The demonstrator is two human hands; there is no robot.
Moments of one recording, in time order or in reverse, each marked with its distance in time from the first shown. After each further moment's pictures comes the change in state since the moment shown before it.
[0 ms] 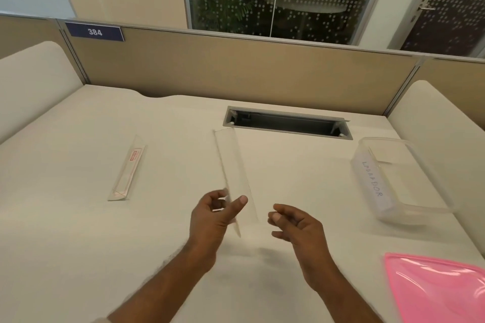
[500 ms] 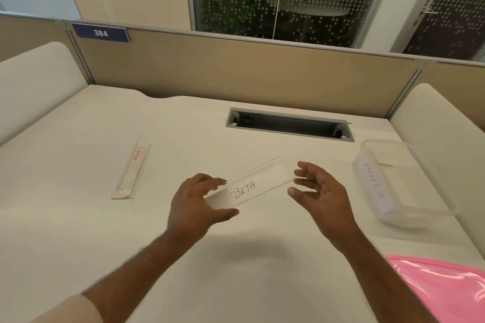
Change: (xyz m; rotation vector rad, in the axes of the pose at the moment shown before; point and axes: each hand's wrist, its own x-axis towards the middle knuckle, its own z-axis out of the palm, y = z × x) left_hand 0.022 0.025 -0.039 0.874 0.014 0.584; right_hand 0.033 -0.057 -0.021 -0.407 -0.057 -0.395
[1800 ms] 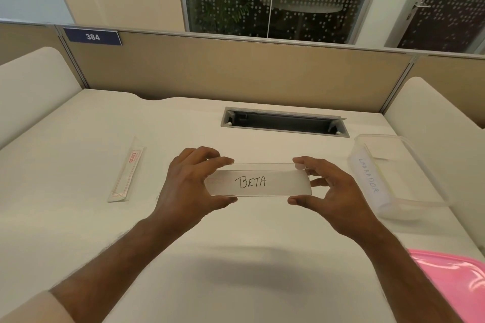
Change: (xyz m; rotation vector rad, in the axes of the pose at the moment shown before) left_hand 0.012 0.050 -0.042 0.175 0.082 0.449; right_hand -0.002 -0.023 -0.035 -0.278 -0.136 -0.267
